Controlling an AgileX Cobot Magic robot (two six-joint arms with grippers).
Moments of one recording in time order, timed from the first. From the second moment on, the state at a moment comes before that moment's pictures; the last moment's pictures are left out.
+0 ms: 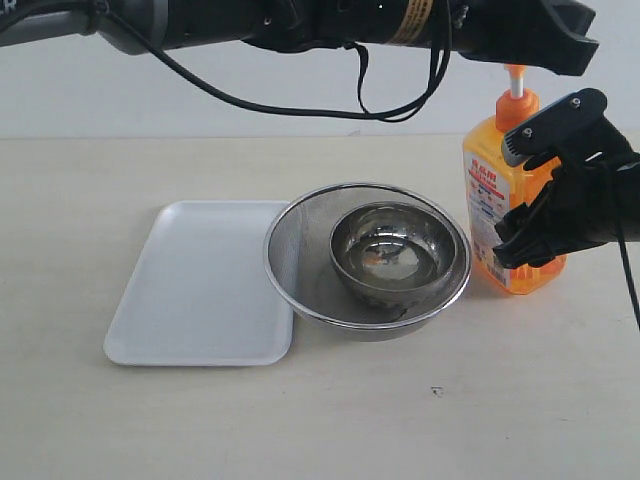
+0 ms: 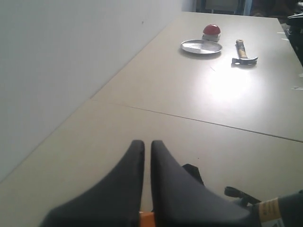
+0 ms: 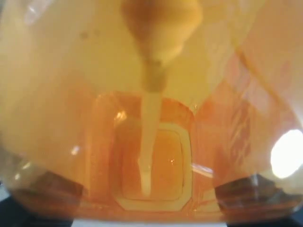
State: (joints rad) left arm -0.75 2.05 -1.81 1.74 -0.46 -1.64; right arm 0.24 1.53 -0.71 0.72 -0.04 -1.12
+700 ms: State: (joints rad) left arm -0.75 2.05 -1.81 1.74 -0.46 -1.66; right arm 0.24 1.53 -0.71 0.72 -0.04 -1.12
